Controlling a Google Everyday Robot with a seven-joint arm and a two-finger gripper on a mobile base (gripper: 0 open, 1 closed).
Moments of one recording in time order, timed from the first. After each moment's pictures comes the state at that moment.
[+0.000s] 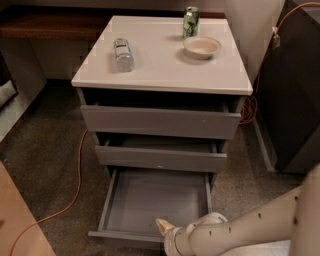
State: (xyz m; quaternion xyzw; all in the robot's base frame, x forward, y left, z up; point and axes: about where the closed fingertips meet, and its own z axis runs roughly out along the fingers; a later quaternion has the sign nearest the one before) arm 0.367 -0.007 0.393 -0.68 0.66 0.16 0.25
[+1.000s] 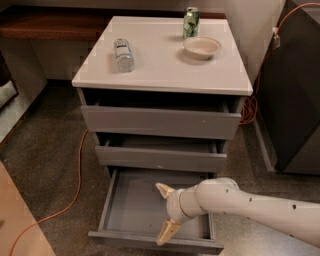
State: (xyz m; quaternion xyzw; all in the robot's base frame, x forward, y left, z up) arm 0.448 -0.012 0.497 -0.68 0.65 0.17 0.30
